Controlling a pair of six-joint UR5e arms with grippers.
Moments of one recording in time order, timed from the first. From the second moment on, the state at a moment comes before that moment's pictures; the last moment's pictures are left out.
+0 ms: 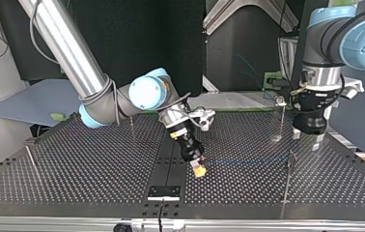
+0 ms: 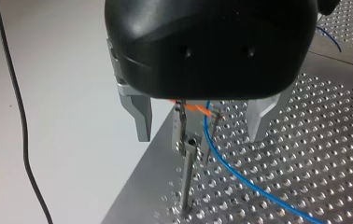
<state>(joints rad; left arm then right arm) 0.12 -1.37 -1.79 -3.15 -1.49 -1.98 2.34 -0.87 0.93 -0.31 1.45 1.74</state>
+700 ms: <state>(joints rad) 0.08 -1.37 -1.79 -3.12 -1.51 -1.89 2.34 -0.87 0.93 -0.31 1.45 1.74</state>
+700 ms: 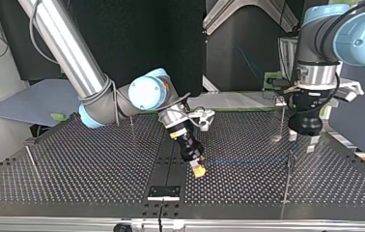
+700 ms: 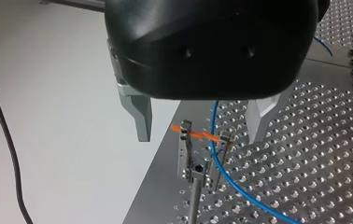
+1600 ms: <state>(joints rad) 0.07 -1.39 -1.79 -3.10 -1.50 -1.91 2.33 -0.87 0.93 -0.31 1.45 1.74</state>
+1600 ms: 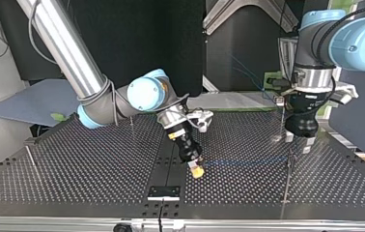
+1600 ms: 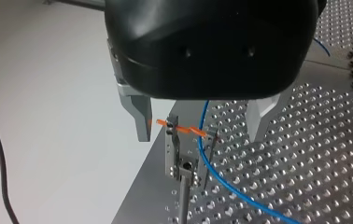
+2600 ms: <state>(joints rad) -0.01 -1.47 -1.69 -3.05 -1.33 -1.83 2.34 -0.87 0.92 -0.31 1.45 1.74</state>
